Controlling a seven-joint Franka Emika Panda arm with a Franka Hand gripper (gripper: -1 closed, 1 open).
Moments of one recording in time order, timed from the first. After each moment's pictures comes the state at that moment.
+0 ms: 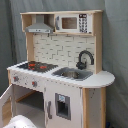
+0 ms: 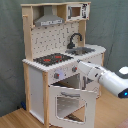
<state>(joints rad) -0.40 -1.47 1.36 -2.20 -0.51 2.46 -0.26</state>
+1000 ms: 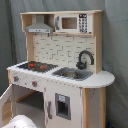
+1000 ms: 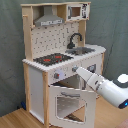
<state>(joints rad) -0.46 -1.47 1.43 -2.04 -0.51 2.46 0.06</state>
